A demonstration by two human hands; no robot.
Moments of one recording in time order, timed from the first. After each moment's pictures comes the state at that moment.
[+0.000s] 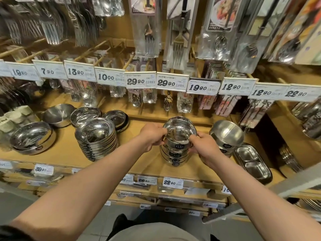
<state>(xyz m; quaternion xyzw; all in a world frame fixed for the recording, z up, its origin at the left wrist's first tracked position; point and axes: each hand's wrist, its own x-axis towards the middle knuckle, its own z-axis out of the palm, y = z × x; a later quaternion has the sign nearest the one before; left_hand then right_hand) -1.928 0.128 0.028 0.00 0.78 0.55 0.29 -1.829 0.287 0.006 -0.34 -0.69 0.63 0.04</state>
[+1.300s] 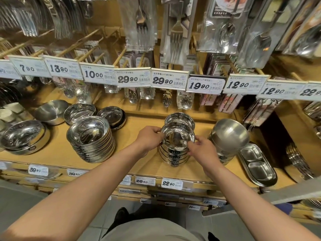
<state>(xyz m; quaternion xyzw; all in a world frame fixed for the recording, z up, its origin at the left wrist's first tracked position) -1.941 0.132 -0.008 0.04 0.81 0.52 0.27 -1.825 0.289 -0.017 -0.33 -0.76 0.55 0.05</state>
